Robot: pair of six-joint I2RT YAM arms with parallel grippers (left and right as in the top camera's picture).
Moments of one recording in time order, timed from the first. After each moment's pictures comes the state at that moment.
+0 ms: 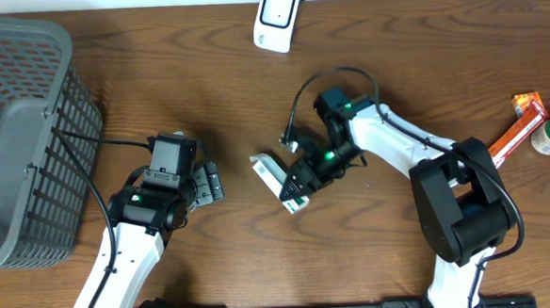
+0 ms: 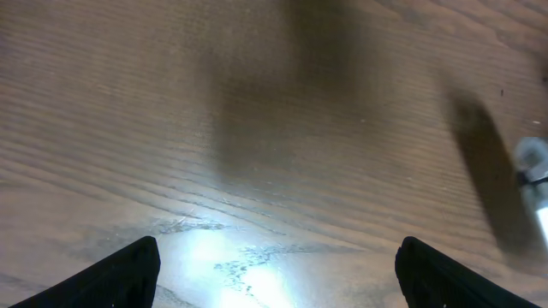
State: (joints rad) left arm -0.27 1.15 0.81 -0.79 -0.11 -0.46; right arm 0.45 1.99 1.31 -0.98 -0.92 -0.22
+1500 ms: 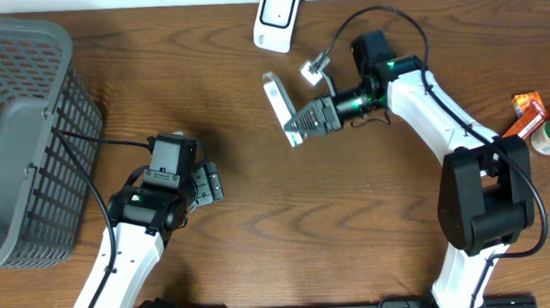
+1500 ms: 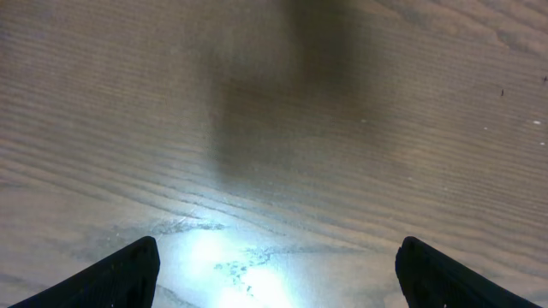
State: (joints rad) left arm -0.27 1.15 0.81 -0.79 -0.11 -0.46; right arm 0.26 1.99 1.50 -0.73 -1.15 -0.22
